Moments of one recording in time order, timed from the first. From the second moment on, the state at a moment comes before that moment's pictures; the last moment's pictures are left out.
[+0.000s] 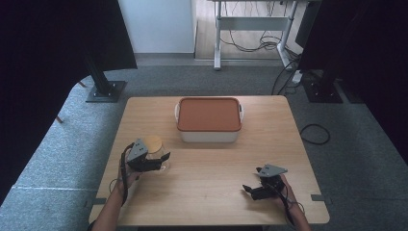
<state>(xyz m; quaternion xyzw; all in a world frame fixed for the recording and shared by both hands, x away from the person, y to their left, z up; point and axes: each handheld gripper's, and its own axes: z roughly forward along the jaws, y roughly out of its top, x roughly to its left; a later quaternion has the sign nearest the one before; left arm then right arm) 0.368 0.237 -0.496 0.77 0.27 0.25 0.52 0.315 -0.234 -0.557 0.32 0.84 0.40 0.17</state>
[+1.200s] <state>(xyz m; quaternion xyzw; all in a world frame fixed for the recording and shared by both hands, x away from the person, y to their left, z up) 0.367 0.219 -0.463 0.77 0.23 0.26 0.53 0.315 -0.234 -0.557 0.32 0.84 0.40 0.17</state>
